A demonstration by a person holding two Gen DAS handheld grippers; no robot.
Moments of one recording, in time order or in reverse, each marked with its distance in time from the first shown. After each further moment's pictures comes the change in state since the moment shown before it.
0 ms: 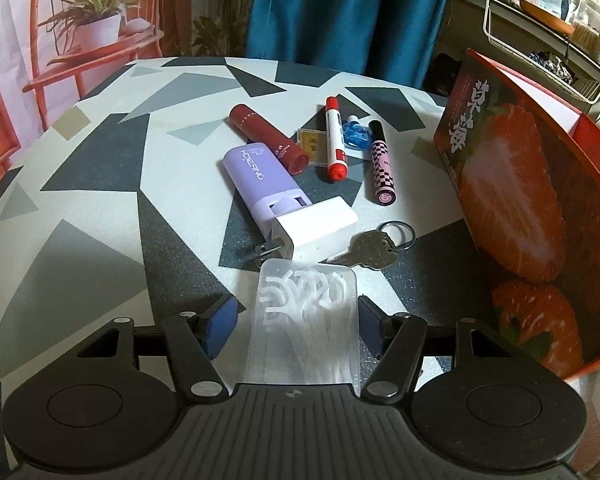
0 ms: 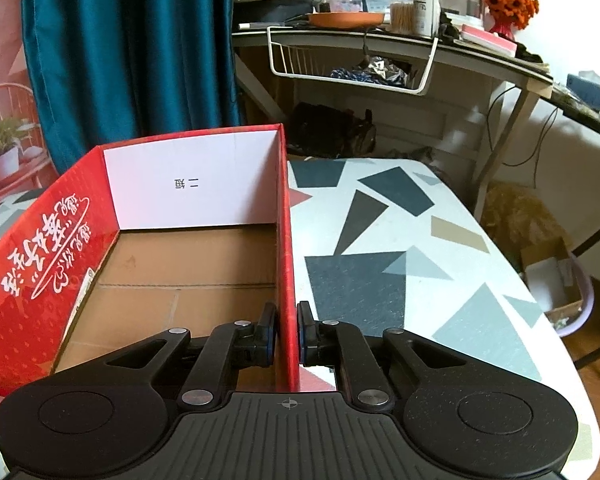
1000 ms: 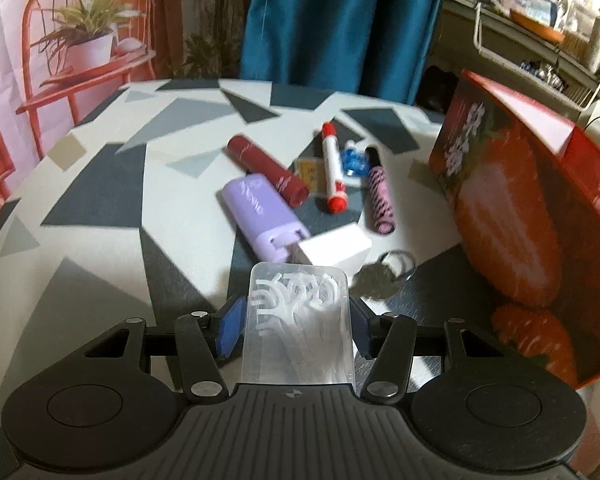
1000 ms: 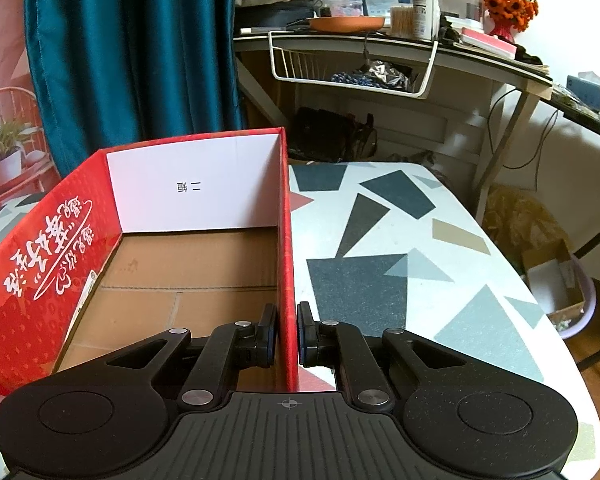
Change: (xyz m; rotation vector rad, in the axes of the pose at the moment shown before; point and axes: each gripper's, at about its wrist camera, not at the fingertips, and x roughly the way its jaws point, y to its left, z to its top) left arm -0.006 0.005 0.017 0.033 -0.050 -0.026; right arm -0.002 0.004 -0.002 -0.002 -0.016 0.001
